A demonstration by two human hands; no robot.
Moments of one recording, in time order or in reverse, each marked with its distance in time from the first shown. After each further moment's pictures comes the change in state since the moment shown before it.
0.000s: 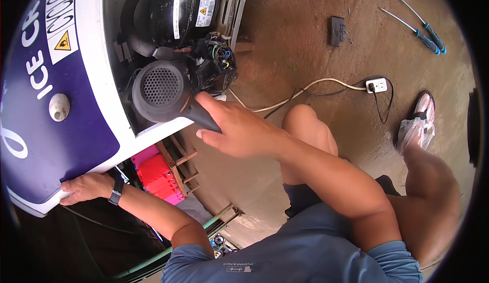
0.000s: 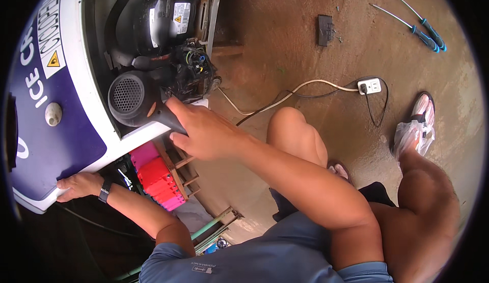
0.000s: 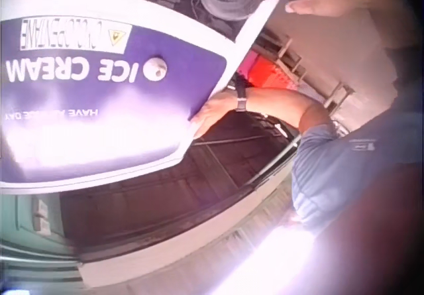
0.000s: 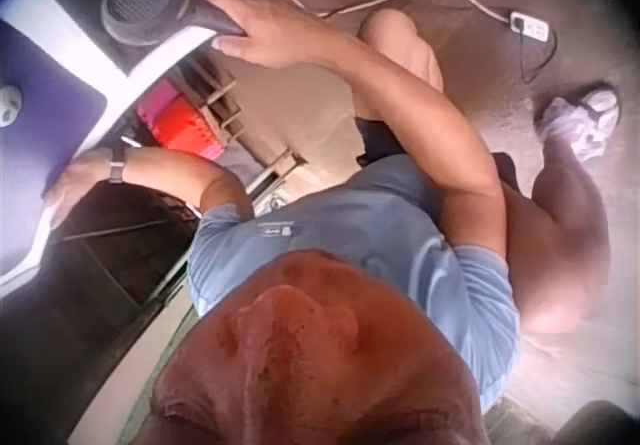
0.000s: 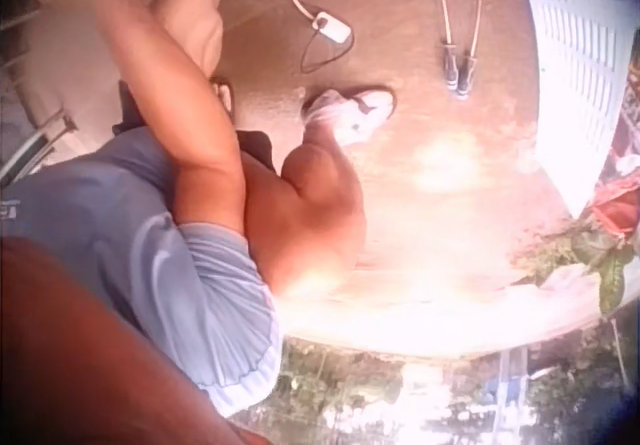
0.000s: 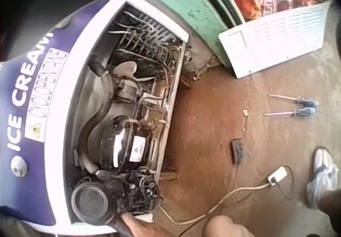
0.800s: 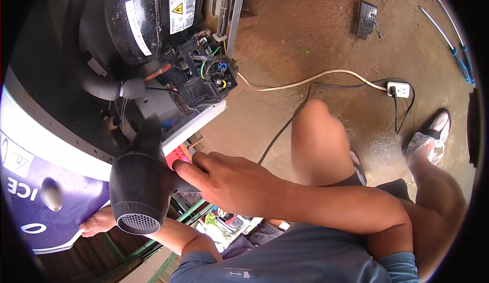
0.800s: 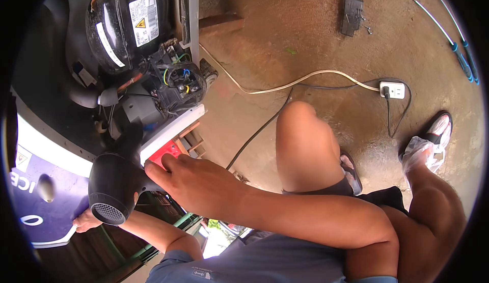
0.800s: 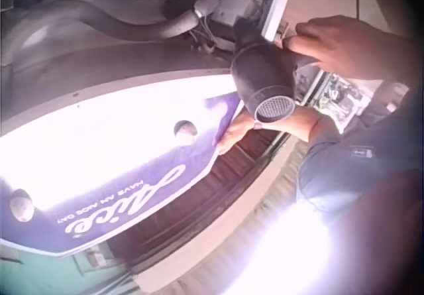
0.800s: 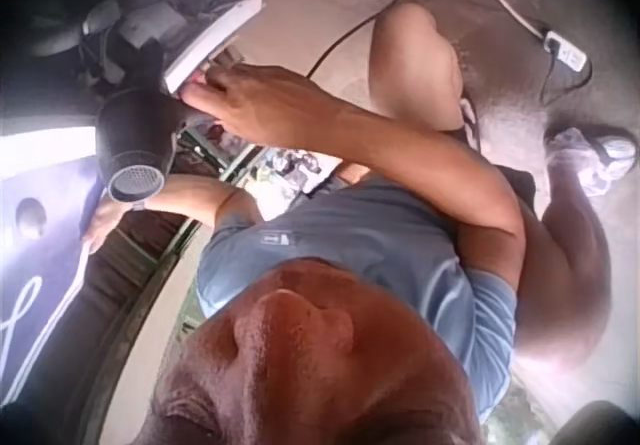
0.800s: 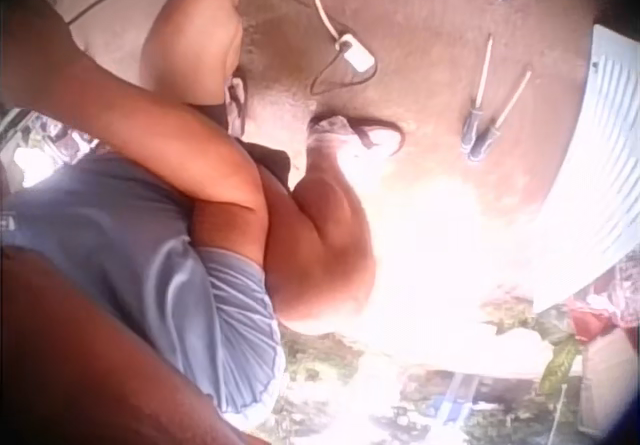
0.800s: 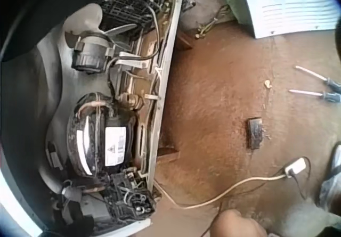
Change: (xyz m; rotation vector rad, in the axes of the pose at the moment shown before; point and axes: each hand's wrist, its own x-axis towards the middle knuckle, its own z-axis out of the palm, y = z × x) left_hand -0.011 0.032 0.009 0.330 0.050 0.037; right_hand -0.001 -0.009 0.016 -0.172 -0.064 -0.058
